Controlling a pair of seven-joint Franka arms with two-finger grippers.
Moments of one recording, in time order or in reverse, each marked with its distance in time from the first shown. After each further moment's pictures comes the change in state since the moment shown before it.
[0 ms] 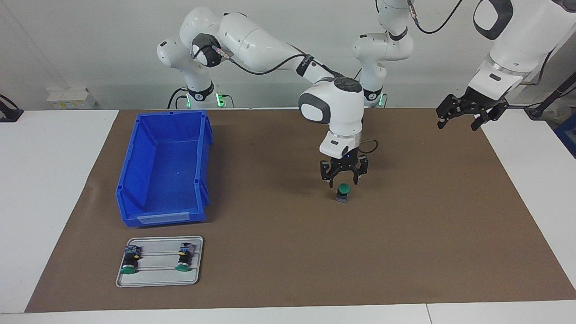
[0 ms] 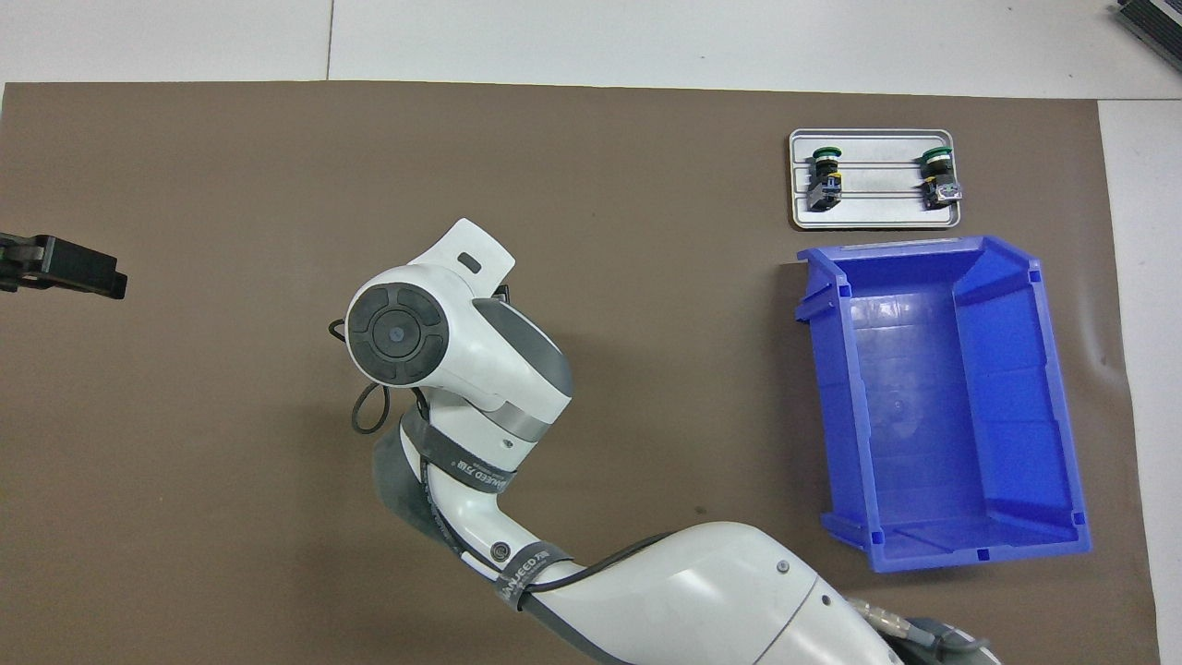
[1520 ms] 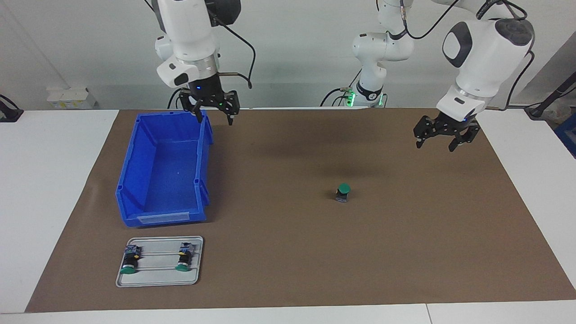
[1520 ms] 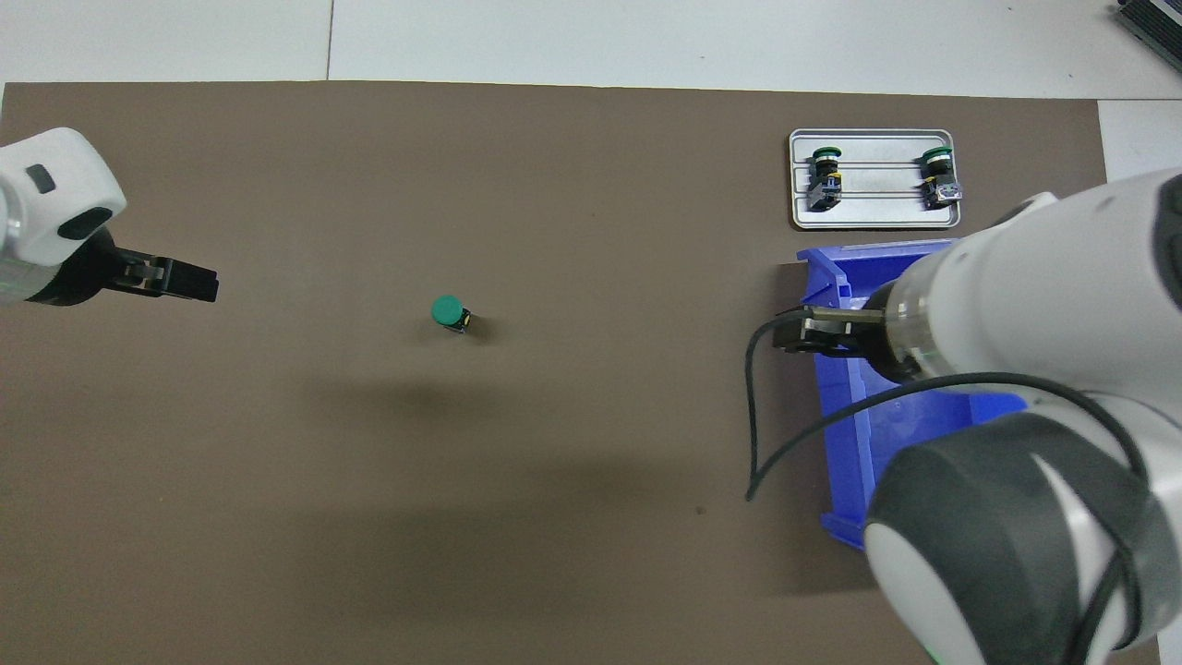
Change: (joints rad) left arm -0.020 -0.040 0.002 -0.108 0.000 0.137 0.013; right arm -0.334 -0.707 0.012 -0.523 0.267 -0.376 -0.071
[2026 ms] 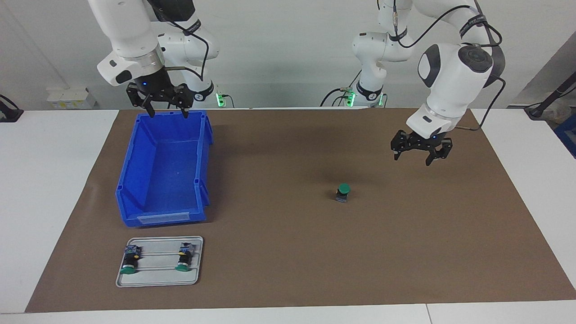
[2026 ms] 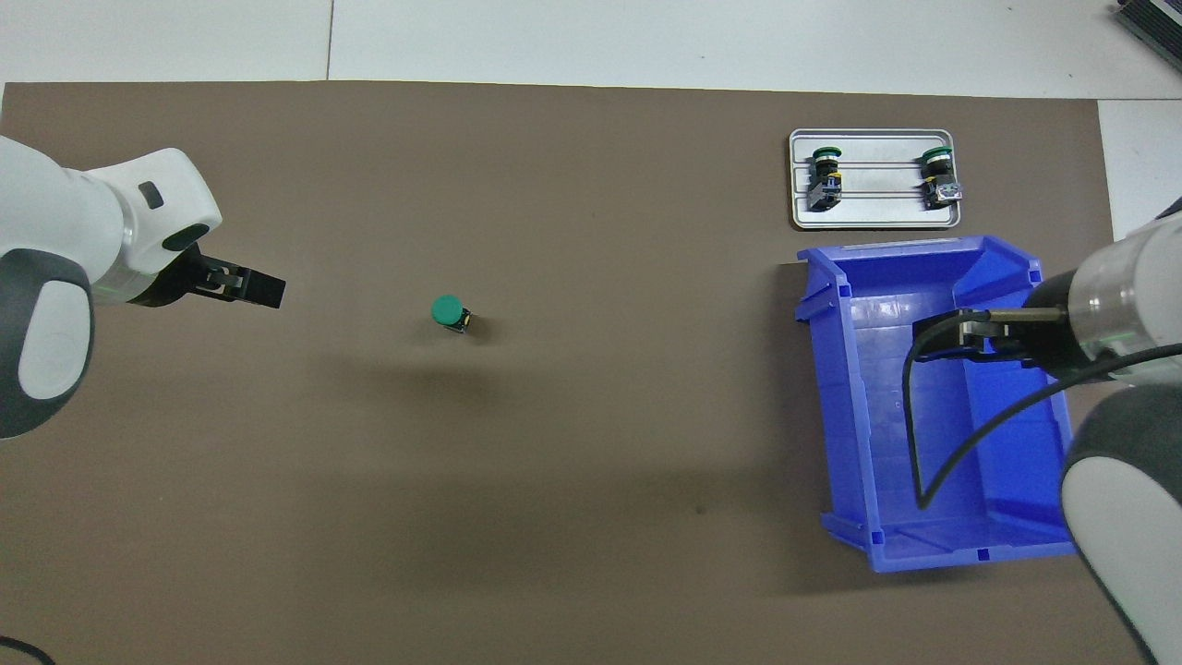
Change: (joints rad) left arm -0.107 0.027 -0.003 -0.196 0.000 0.223 0.003; right arm -0.324 -0.216 -0.006 -0.166 0.004 -0.123 -0.448
